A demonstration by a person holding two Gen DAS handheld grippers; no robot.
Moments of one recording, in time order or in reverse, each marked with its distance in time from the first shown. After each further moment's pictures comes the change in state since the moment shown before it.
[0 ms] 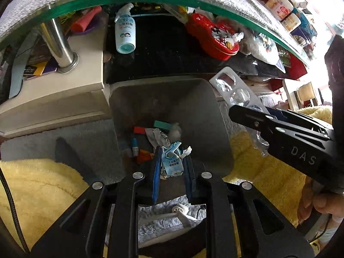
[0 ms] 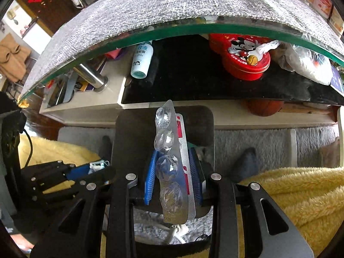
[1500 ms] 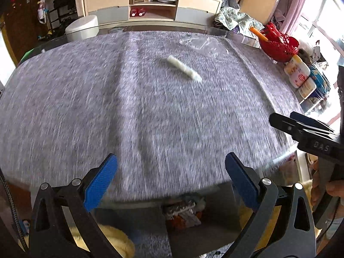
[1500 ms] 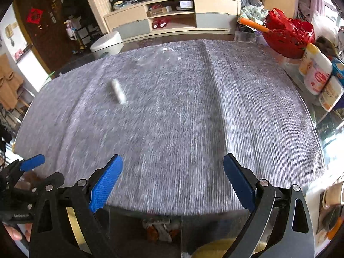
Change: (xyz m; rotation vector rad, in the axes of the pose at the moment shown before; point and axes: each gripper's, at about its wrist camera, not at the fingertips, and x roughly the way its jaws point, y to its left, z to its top) left arm -0.101 0.024 0.164 -0.009 -0.276 0.166; right arm -0.063 -0.026 0.178 0.003 -0.254 -0.107
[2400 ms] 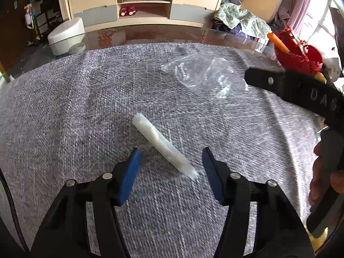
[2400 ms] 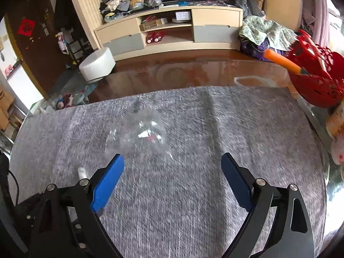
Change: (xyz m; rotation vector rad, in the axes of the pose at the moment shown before) left arm 0.117 -0.032 0.122 0.029 0.010 0.009; right arm 0.083 -0.005 0.139 -0.009 -0.076 0.016
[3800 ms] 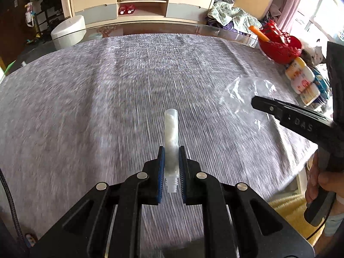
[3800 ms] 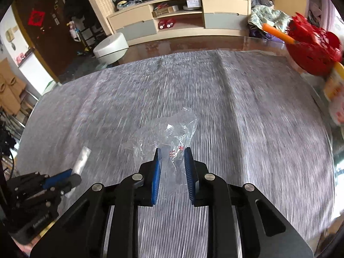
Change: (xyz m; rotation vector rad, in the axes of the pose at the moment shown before) left arm -0.082 0.018 -0.081 0.009 0.015 -0.059; right arm -0.072 0.013 -0.092 -0.002 0.077 0.069
